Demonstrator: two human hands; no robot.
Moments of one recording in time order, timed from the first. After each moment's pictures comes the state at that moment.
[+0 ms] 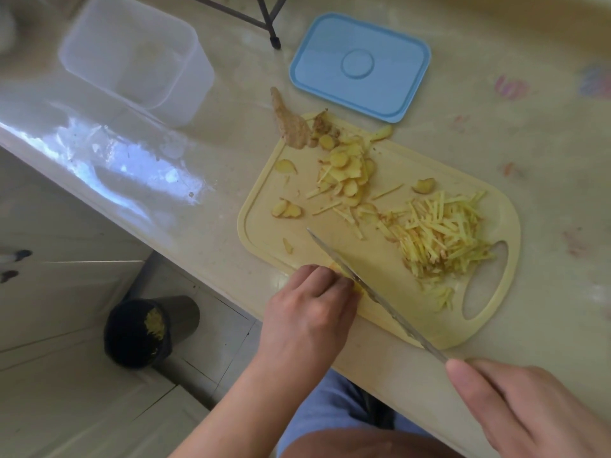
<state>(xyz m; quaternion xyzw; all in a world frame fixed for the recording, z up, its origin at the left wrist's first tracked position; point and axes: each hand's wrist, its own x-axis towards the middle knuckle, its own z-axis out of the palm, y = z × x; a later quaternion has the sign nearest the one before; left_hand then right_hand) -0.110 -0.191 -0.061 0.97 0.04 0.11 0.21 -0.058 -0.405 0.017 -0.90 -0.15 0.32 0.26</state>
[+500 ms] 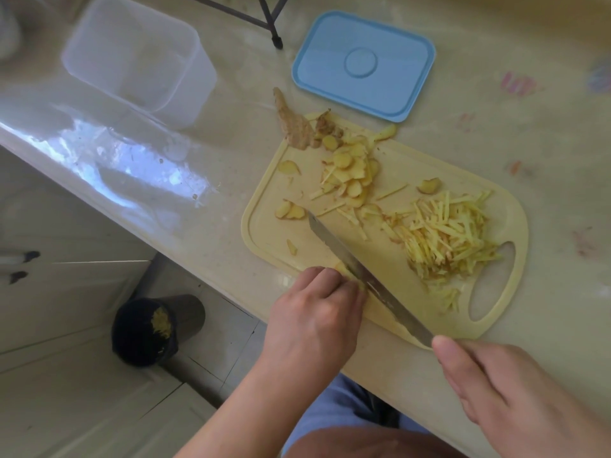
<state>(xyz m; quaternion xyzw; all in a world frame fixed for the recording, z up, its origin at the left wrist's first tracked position) -0.106 -0.192 -0.051 0.97 0.04 0.08 0.22 -0.044 -0.392 0.008 -0.85 -0.12 0.43 0.29</state>
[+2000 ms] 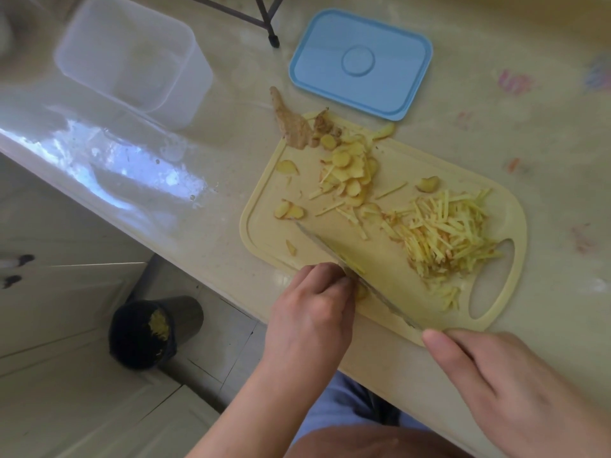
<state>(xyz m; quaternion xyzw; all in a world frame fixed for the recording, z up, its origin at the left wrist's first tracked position) -0.106 -0.192 -0.055 0.96 0.07 0.08 0.24 -0.042 -0.390 0.003 -0.87 -0.18 0.38 0.25</state>
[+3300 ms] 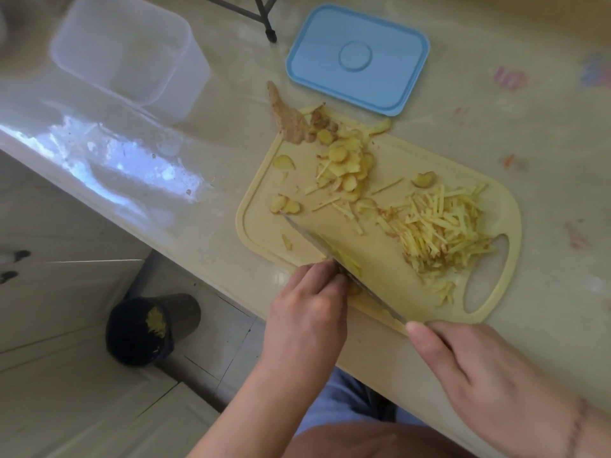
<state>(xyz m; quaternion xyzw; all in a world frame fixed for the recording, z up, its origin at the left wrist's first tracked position) -0.109 -0.196 -0.057 0.97 0.07 0.07 0.21 -0.045 -0.385 -0.007 -0.86 -0.18 0.37 0.28</state>
